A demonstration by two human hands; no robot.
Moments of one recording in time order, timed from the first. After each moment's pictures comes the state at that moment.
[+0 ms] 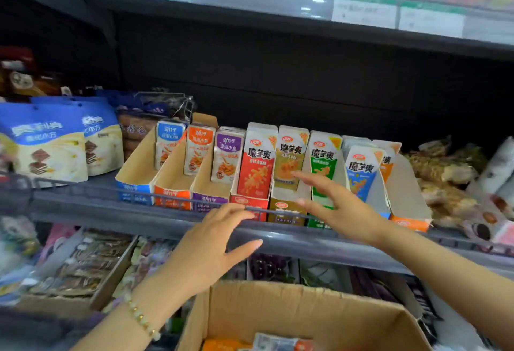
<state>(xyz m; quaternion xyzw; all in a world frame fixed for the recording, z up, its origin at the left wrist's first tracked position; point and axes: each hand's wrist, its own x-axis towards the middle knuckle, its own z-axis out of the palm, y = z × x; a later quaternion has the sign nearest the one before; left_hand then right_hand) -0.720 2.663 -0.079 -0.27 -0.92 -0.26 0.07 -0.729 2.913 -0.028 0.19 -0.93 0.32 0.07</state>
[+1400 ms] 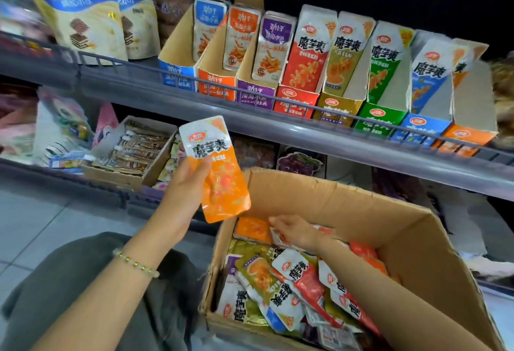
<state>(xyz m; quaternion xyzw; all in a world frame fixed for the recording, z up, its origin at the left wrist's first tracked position) -0.652 2.597 -0.168 0.11 -0.65 -0.75 -0.01 -0.676 2.827 -0.265 0.02 -0.89 0.36 -0.27</state>
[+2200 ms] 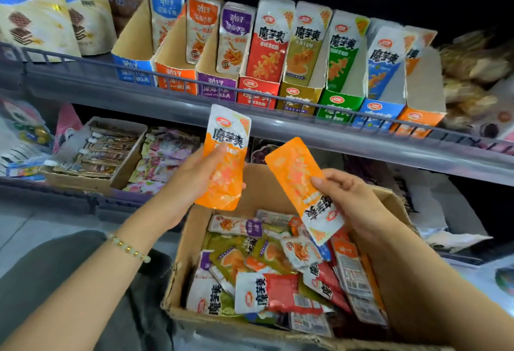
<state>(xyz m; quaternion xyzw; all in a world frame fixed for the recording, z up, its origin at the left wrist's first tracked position) -0.656 2.643 -0.145 -0.04 -0.65 -0.75 -0.14 -0.625 2.906 -0.154 -0.02 -0.70 0.71 -0.08</state>
